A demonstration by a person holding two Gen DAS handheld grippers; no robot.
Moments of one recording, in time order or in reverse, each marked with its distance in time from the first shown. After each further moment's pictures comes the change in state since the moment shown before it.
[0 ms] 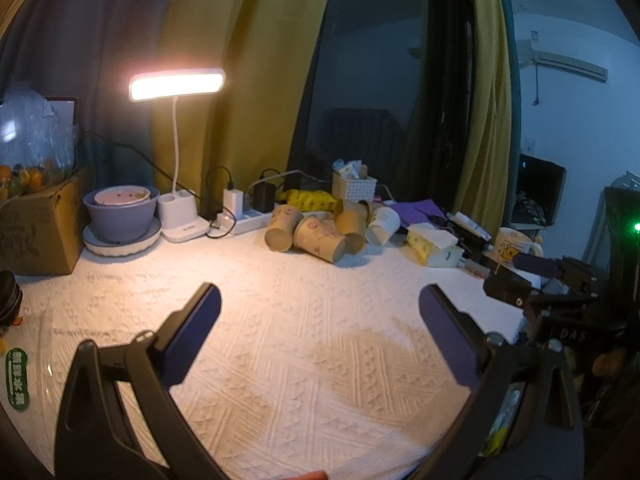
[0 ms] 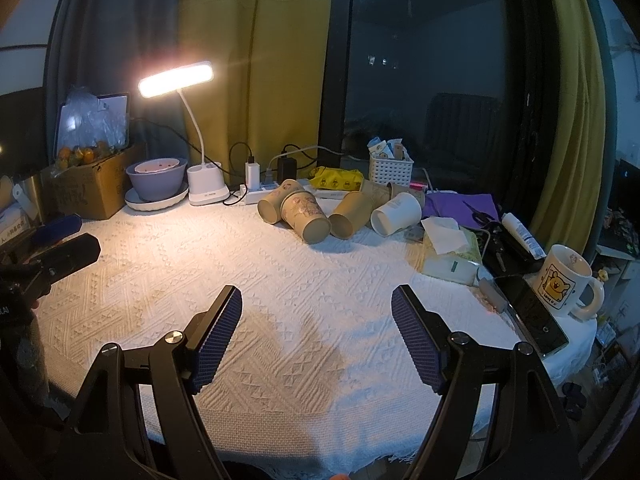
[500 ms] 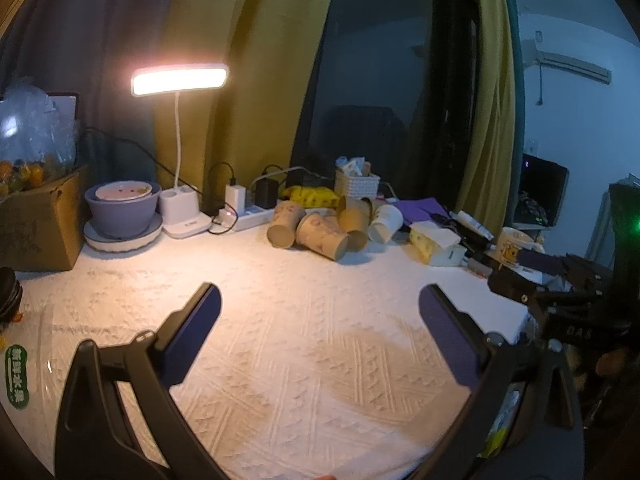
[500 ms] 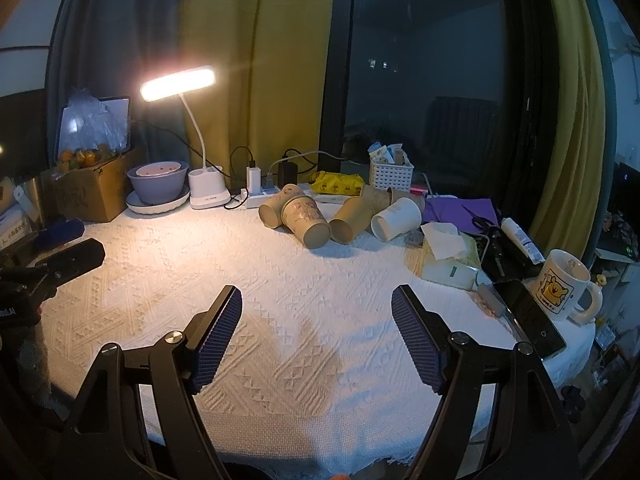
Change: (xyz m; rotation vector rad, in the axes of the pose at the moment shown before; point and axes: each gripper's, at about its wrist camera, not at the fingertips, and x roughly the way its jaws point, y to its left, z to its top) left arm 0.004 0.003 0.004 -0.011 0.018 0.008; right arm -0.003 0.003 0.006 -0.005 -0.006 0.000
